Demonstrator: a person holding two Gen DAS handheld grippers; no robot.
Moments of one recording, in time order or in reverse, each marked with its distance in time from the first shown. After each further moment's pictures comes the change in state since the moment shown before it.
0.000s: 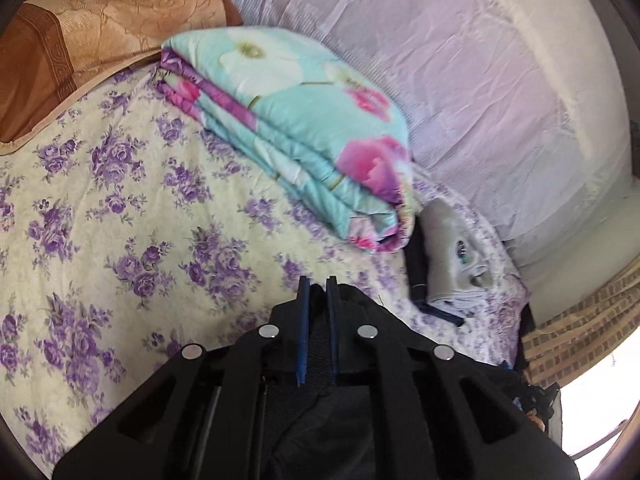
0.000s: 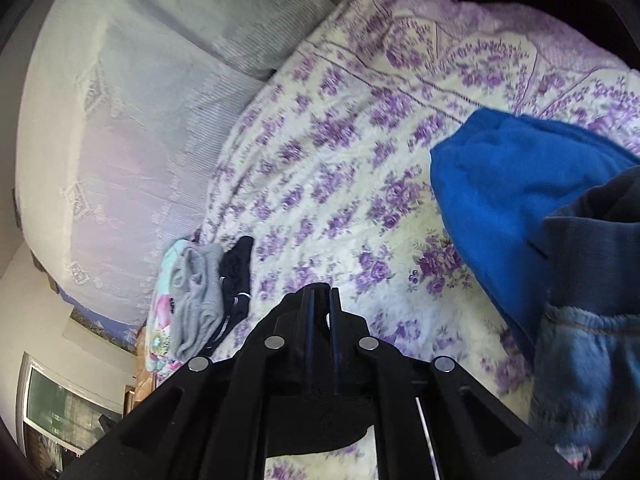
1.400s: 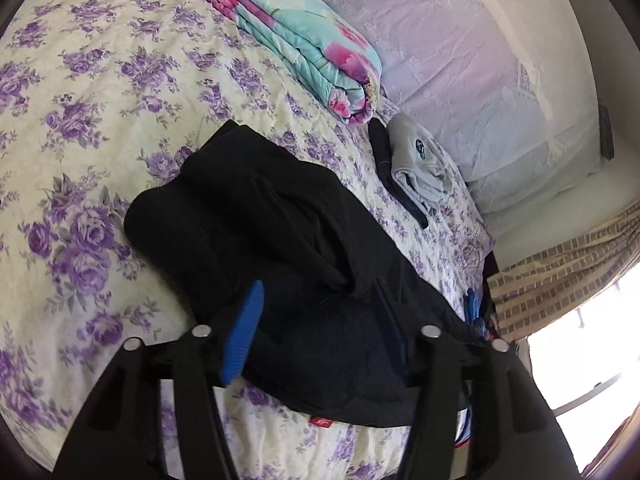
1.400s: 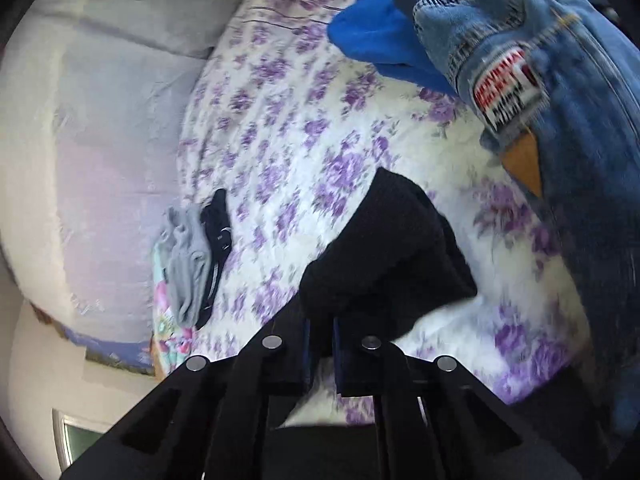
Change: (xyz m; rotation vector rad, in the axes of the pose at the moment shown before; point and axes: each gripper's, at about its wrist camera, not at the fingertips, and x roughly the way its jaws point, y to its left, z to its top) left arm -0.091 0.008 -0.200 -0.085 0.117 -0.092; right arm -0.025 -0.013 -0.156 0.271 0.052 -0.032
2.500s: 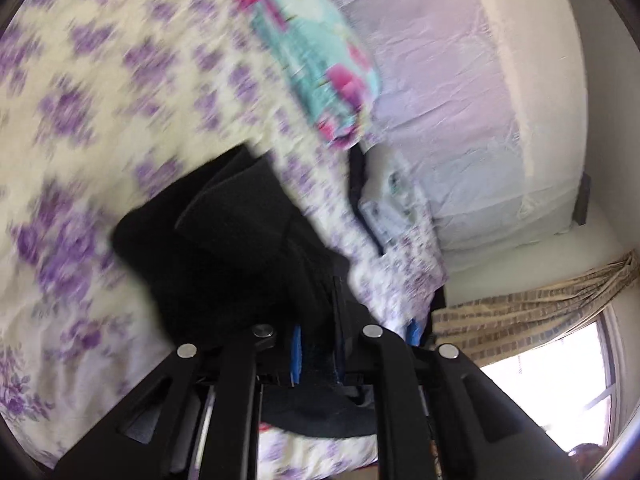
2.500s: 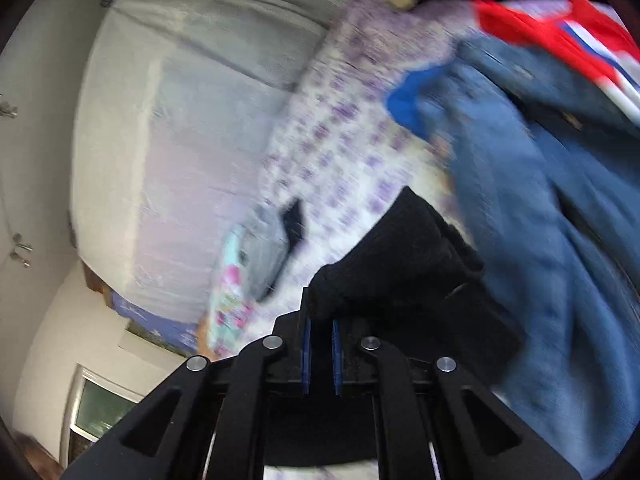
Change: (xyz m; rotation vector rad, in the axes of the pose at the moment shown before) left arm 0.004 0.018 0.025 -0.216 0.044 -0.119; right arm -0.135 -0.040 -0.045 -0.101 -0.023 0.076
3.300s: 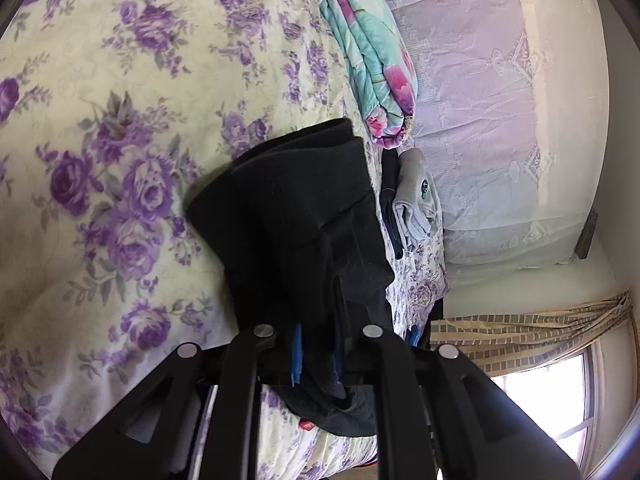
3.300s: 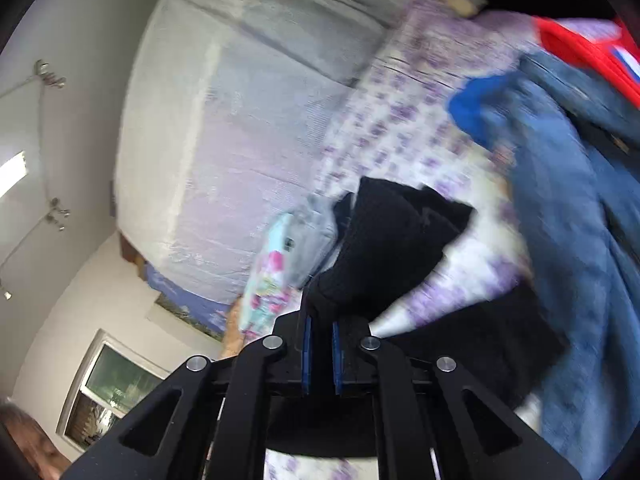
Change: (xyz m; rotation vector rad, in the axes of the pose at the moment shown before) left arm -0.001 0.050 -0.004 -0.123 -0.002 -0.044; right arm -0.015 0.016 -0.011 -0.062 0.004 0.127
